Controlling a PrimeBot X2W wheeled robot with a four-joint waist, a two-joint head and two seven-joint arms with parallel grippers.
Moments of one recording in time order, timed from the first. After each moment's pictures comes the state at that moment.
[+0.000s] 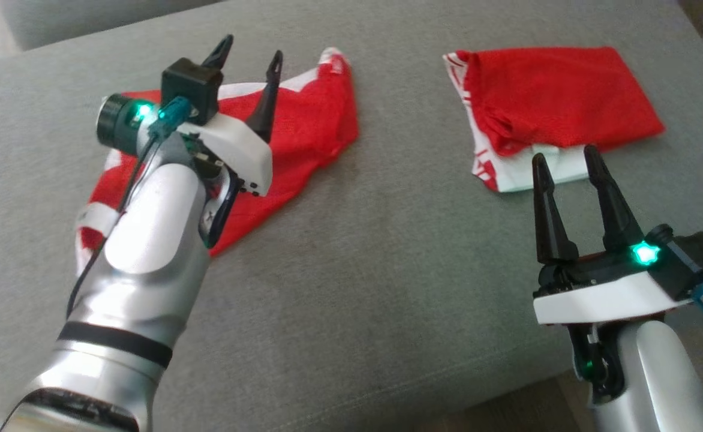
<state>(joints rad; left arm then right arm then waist) -0.81 0.08 -0.47 0.74 -0.20 -0.02 -0.21 -0.13 -0.05 0.12 -0.02 0.23 0.13 -0.14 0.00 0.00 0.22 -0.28</state>
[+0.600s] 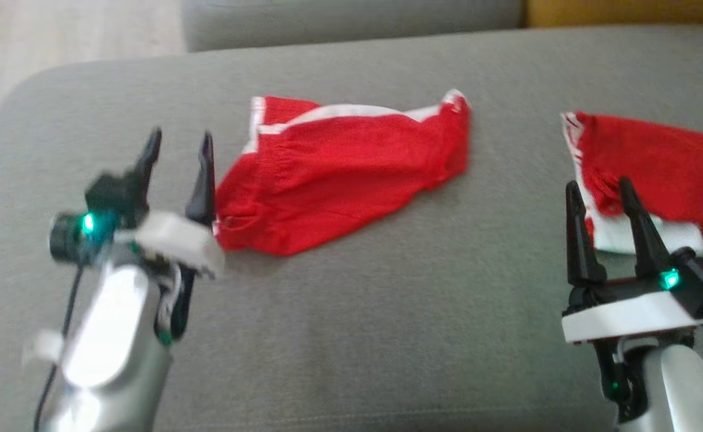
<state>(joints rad) -0.48 0.18 -0.33 0.48 -0.29 0.06 -0.25 -0.07 -0.05 0.02 0.00 0.18 0.13 -0.12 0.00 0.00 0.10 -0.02</state>
